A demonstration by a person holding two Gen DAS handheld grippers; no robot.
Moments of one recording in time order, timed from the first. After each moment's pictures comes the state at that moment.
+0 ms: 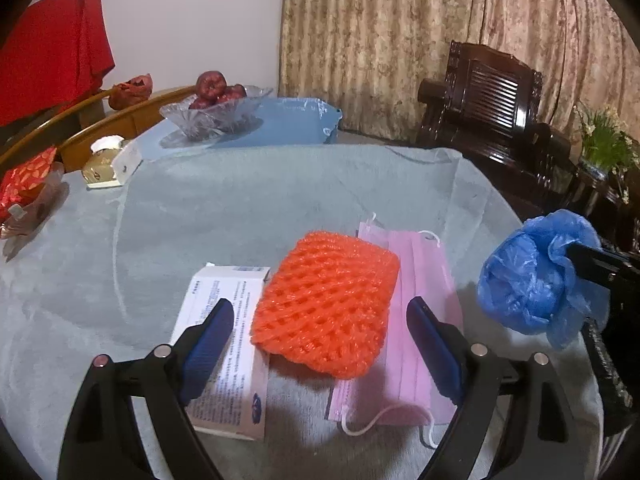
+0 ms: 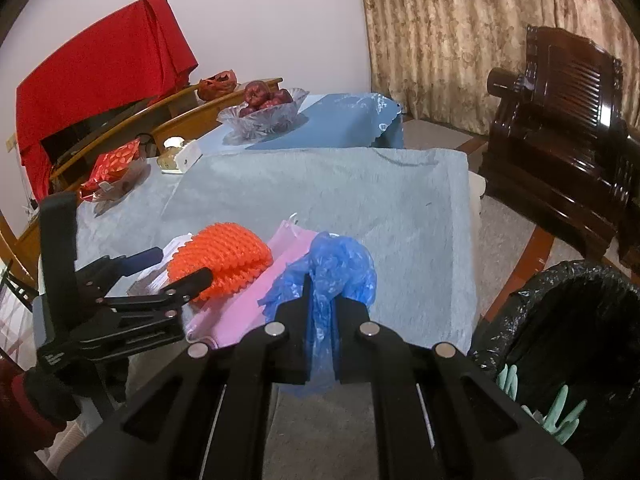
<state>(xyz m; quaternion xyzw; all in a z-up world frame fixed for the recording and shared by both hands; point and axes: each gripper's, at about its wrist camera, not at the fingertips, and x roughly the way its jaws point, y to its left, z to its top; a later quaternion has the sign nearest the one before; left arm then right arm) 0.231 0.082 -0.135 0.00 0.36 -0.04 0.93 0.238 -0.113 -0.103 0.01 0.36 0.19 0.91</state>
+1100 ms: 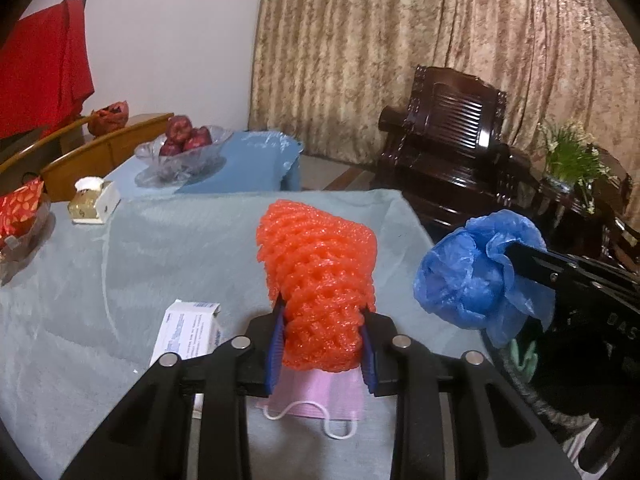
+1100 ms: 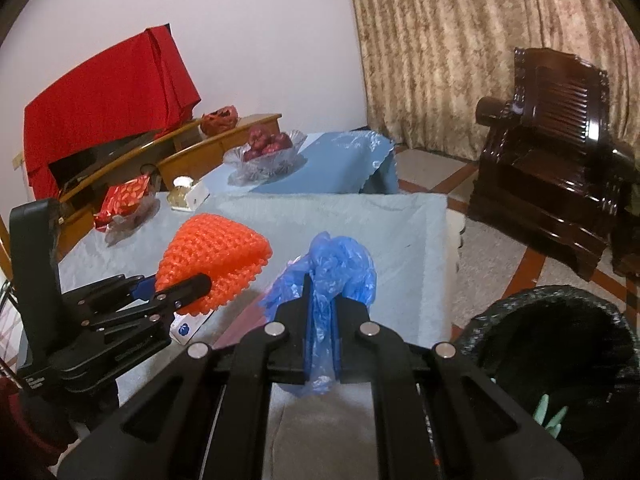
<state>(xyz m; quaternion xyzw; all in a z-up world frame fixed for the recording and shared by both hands) 0.191 0.041 -0.060 -0.02 0.31 -0.10 0.95 0.204 -0.143 -0.044 0.03 0.30 0.19 0.94</state>
